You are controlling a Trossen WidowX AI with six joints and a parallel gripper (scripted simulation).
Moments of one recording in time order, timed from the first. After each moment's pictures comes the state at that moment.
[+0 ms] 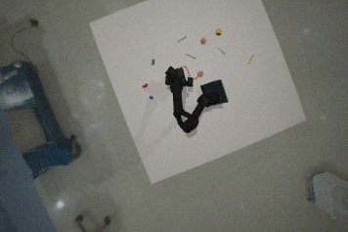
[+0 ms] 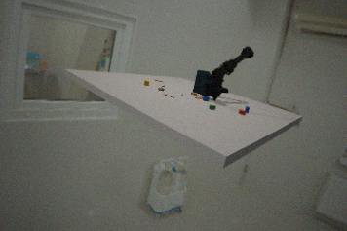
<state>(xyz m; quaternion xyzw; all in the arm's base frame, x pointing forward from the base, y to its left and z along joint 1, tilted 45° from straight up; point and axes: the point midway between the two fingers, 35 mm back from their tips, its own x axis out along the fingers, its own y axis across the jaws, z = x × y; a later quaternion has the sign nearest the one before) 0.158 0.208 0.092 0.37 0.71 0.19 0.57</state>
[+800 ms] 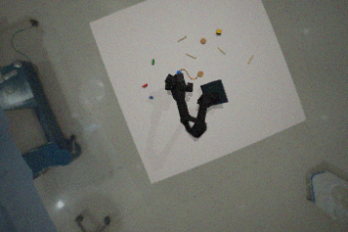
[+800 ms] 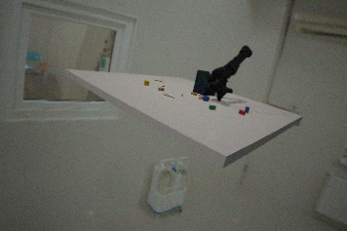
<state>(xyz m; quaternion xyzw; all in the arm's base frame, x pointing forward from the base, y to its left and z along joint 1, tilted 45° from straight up) 0.123 0.213 0.101 0.38 0.70 0.20 0.57</state>
